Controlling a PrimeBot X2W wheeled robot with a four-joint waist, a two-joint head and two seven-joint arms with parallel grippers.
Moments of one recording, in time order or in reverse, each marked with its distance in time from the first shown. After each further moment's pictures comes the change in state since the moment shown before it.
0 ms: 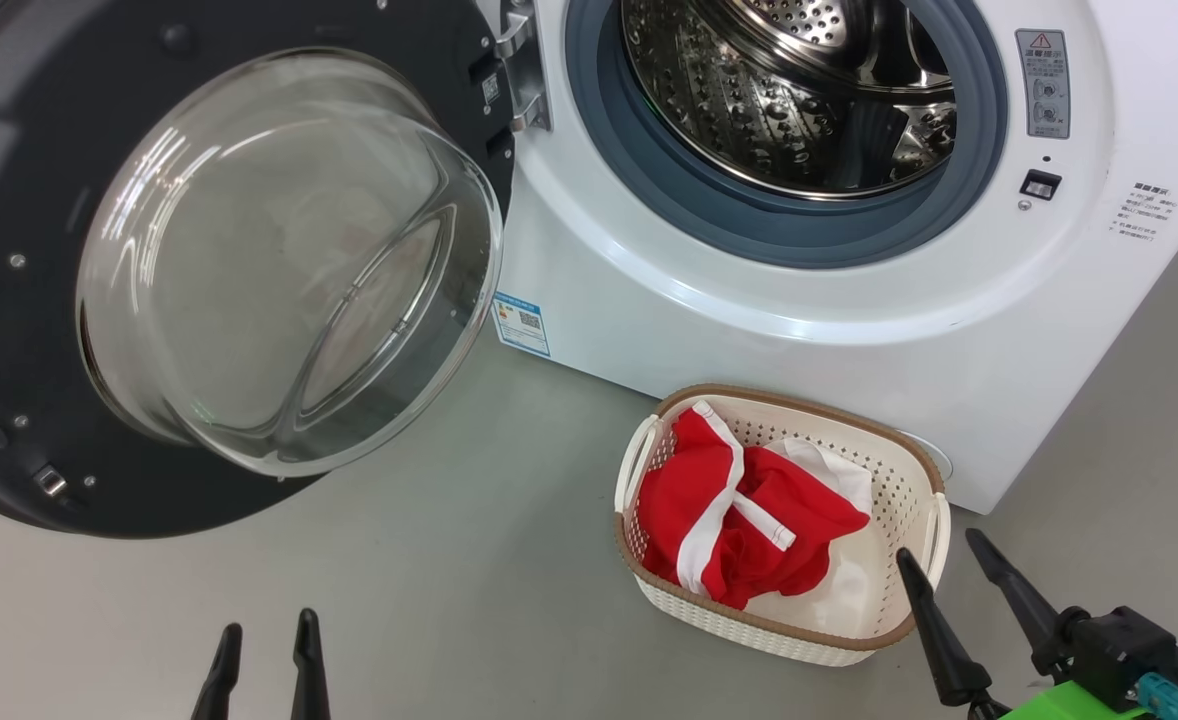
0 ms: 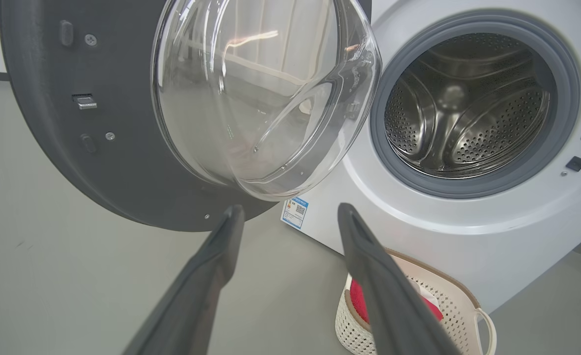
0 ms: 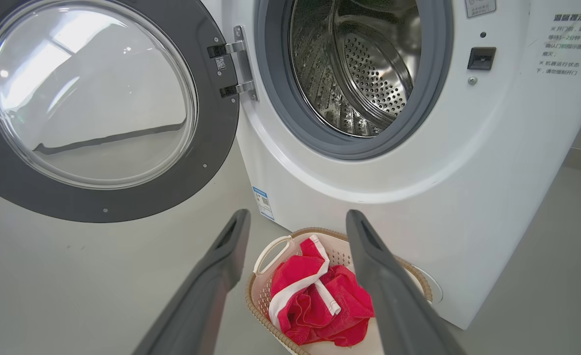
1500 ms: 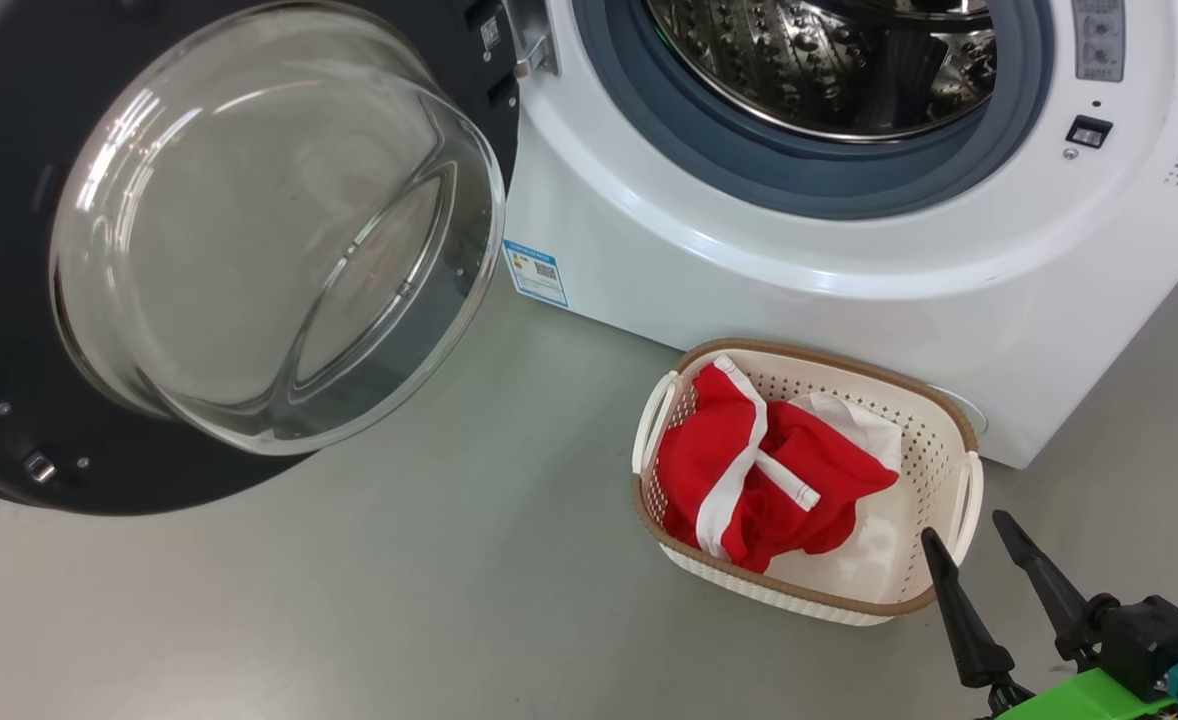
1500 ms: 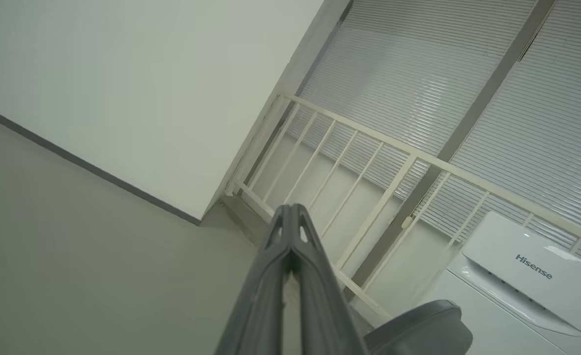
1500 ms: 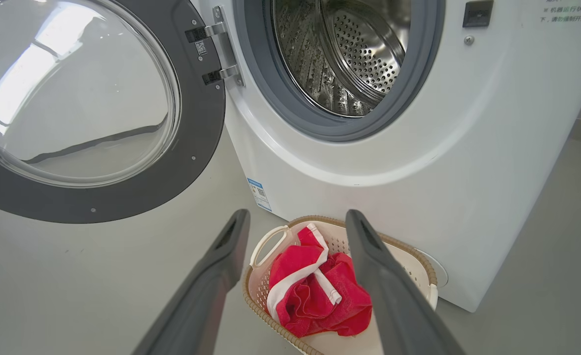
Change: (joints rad) left arm -0.952 0.358 0.518 0.523 -0.444 -0.150 0.282; right arm 0.000 0.005 -0.043 -0.021 -0.001 0.000 0.000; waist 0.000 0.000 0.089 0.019
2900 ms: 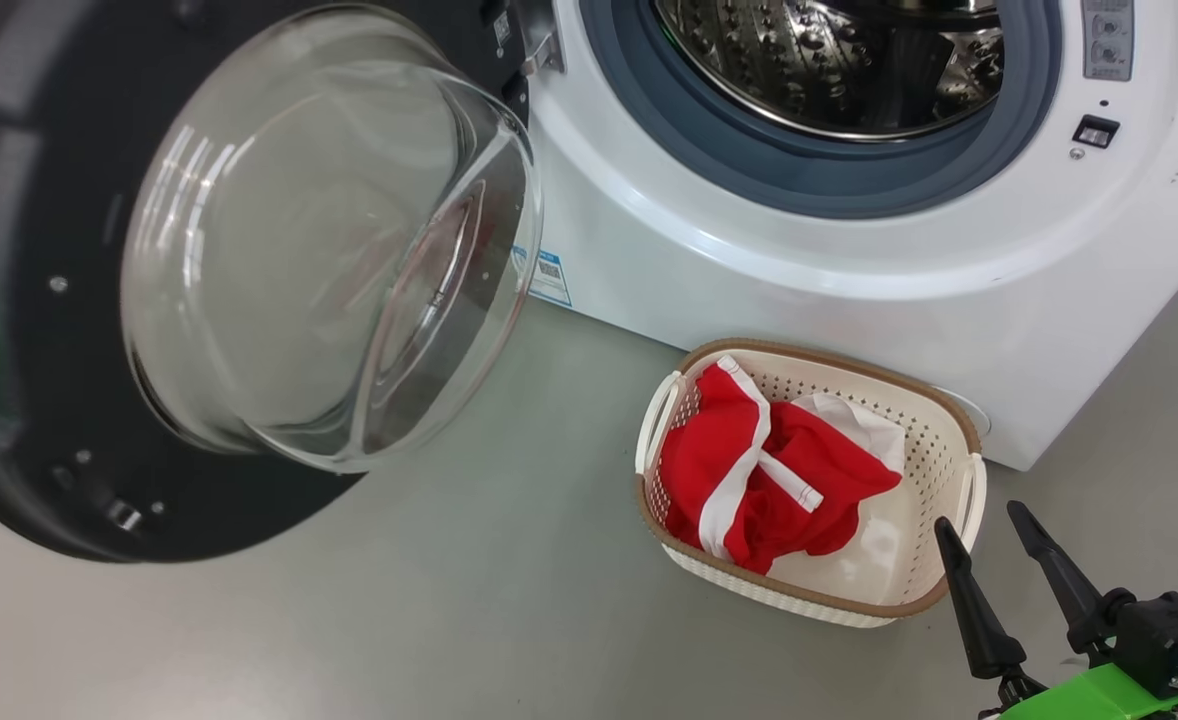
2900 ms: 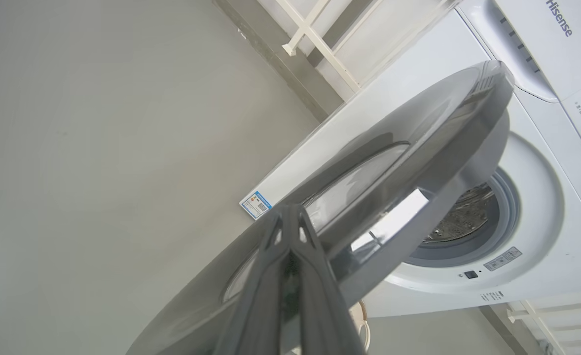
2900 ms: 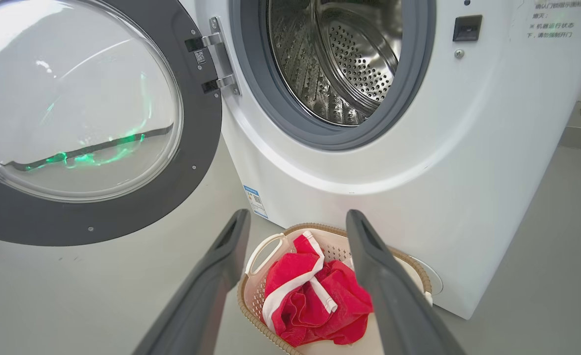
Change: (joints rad) left arm 0.068 0.116 -0.233 -0.005 -0.345 0.001 0.812; right arm 0.002 0.007 -0.029 -0.019 -0.008 0.000 0.000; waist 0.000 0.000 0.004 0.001
